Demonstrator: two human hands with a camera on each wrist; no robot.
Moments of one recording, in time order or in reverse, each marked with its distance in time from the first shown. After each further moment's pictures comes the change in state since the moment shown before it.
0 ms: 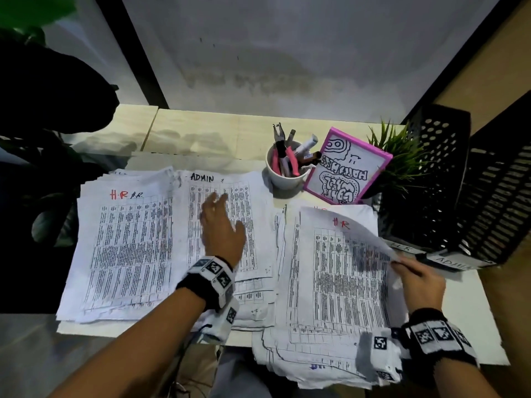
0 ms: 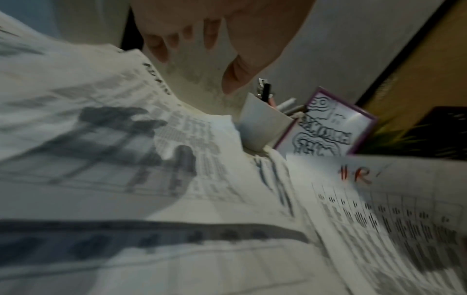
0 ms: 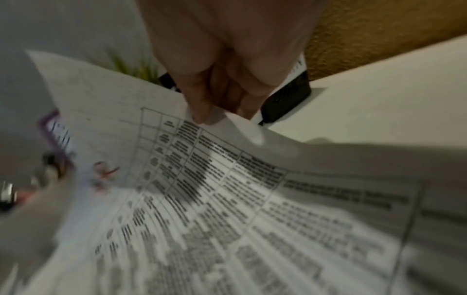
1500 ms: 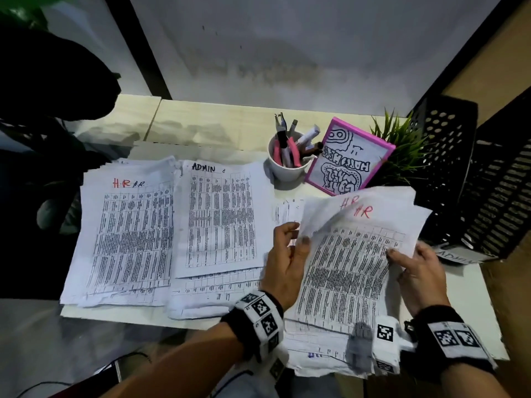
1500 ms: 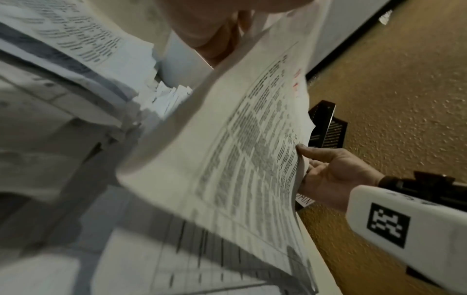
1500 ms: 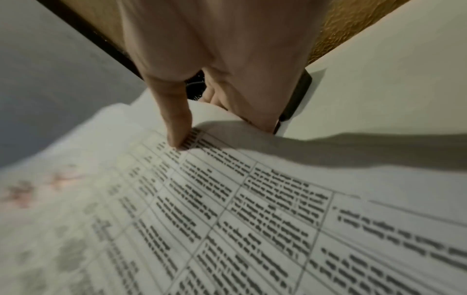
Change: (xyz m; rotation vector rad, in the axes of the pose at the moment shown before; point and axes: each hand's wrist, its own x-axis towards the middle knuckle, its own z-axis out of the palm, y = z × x) left_hand -0.110 0.072 0.027 -0.630 -0.329 0.038; right_hand -0.021 -0.040 0.003 0.544 -0.161 0.213
